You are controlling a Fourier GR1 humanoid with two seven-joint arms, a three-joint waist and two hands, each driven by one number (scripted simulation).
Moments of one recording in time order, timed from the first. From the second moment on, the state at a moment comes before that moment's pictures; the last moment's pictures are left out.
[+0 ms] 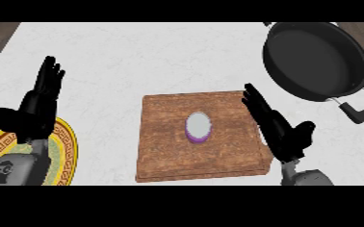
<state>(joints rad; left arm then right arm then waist) -0.16 0.37 -0.02 -1.44 0.21 0.25 -0.09 -0.07 -0.20 0.26 -1.53 -0.23 -0.01 0.07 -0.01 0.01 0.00</state>
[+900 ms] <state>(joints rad) -0.08 0.33 -0.24 -1.37 0.22 0.05 0.08 -0.11 -0.04 0.42 -1.68 0.67 -0.90 0.23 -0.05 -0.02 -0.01</state>
